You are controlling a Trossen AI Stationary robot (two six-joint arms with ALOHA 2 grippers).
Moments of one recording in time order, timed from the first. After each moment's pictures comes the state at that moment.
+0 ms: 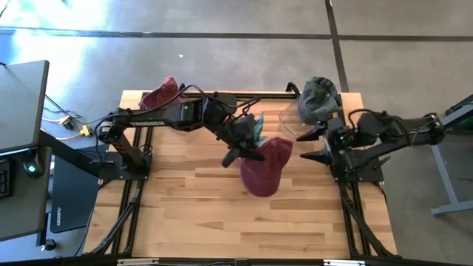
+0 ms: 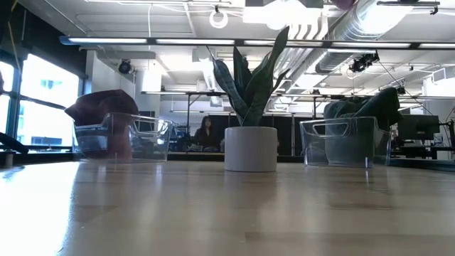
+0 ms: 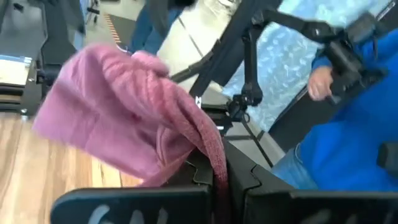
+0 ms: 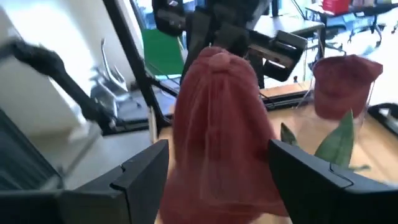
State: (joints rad) left arm 0.03 1.70 1.80 -0.39 0.57 -0.29; right arm 0.23 0.77 1.02 -0.41 0.10 0.30
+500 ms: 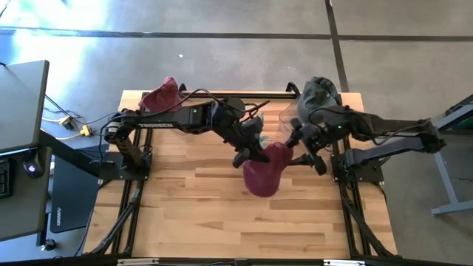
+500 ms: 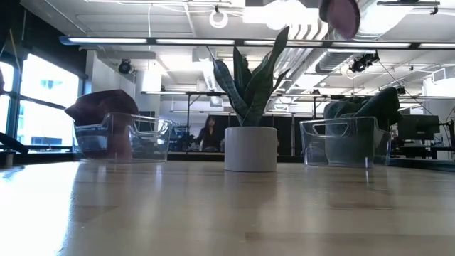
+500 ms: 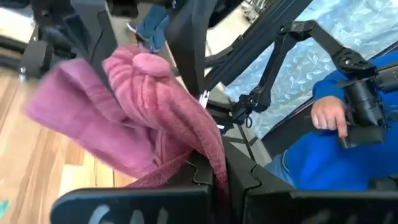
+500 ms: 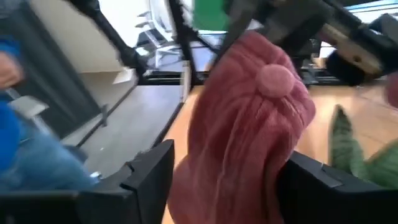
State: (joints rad) left arm 0.03 1.75 1.80 -0.37 0.53 -0.45; right arm -0.01 0.95 1.02 -0.37 -0.40 0.10
